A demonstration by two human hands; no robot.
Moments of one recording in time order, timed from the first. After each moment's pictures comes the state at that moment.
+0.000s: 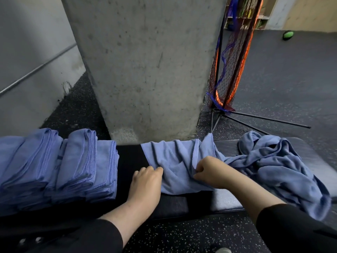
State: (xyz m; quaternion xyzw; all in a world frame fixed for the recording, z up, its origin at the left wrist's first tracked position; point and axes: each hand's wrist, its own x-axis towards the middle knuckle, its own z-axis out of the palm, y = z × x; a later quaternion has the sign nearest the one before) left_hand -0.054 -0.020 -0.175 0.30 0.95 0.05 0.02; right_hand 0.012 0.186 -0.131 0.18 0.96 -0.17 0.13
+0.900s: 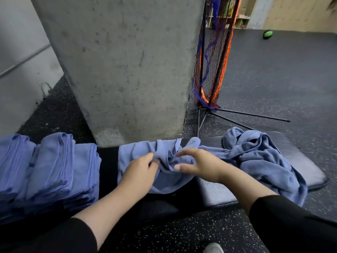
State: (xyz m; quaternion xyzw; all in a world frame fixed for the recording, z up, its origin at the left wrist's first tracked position) left_hand -0.059 0.006 -0.131 0.25 0.89 0.36 0.14; right_hand 0.029 0.209 -0.115 0.15 0.93 -0.33 0.07
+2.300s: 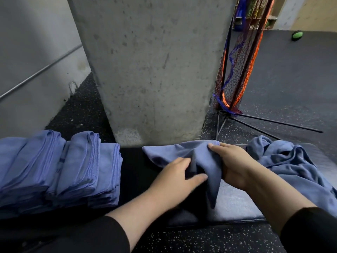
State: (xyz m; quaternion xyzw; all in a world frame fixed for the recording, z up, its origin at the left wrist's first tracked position) left_hand -0.047 0.021 -0.127 0.36 0.85 0.36 0.14; right_hand 0.000 0.198 -0.104 0.30 0.55 -0.78 -0.03
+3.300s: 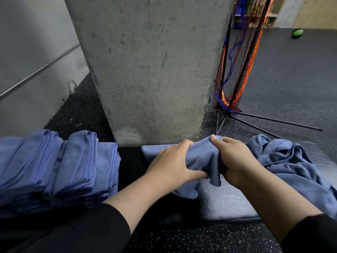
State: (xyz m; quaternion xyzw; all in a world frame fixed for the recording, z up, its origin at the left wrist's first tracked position) left_hand -0.062 0.029 -0.092 0.36 0.88 0.28 0.13; right_hand 0.003 0.185 -0.084 0.33 0.60 -0.72 -0.12
